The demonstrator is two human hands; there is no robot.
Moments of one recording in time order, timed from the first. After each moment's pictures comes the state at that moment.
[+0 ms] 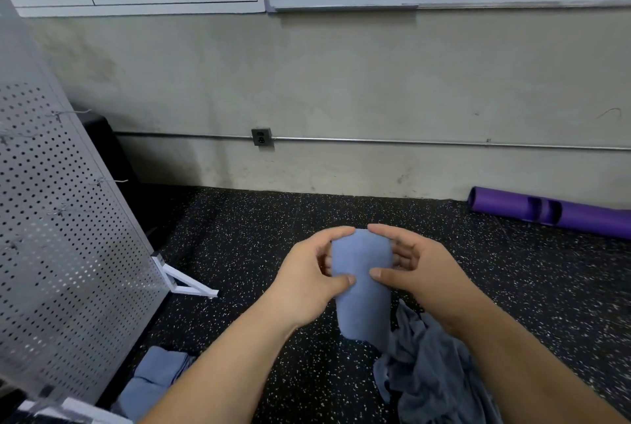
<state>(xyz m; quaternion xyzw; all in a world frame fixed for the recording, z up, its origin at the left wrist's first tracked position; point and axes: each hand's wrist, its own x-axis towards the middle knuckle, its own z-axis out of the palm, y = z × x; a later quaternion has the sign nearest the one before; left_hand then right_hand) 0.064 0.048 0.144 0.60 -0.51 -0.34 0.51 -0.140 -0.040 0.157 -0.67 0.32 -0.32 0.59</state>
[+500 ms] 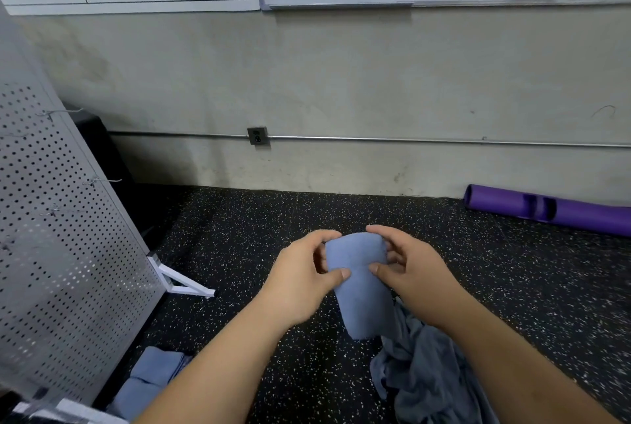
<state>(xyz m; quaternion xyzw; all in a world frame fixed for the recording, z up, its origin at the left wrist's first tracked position) 0.069 0.046 0.141 0.66 -0.54 -0.25 0.45 -0.138 -0.045 0.150 -0.78 0.38 -0.29 0.41</state>
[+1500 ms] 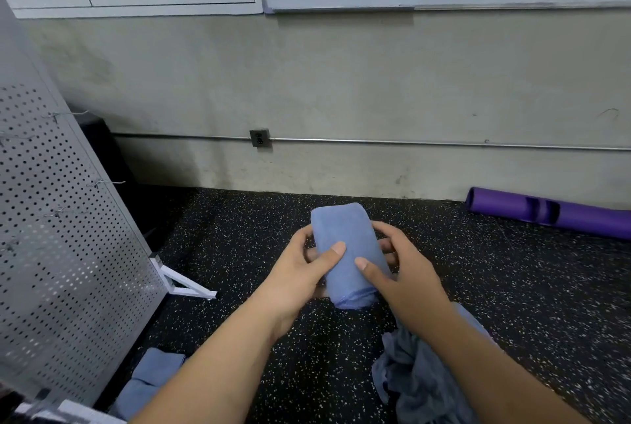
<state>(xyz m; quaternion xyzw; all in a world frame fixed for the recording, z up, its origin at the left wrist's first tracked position) 0.063 0.049 0.151 0.54 -0.35 -0.50 0.59 -0.123 -0.031 0.139 -0.75 0.40 -0.33 0.40</state>
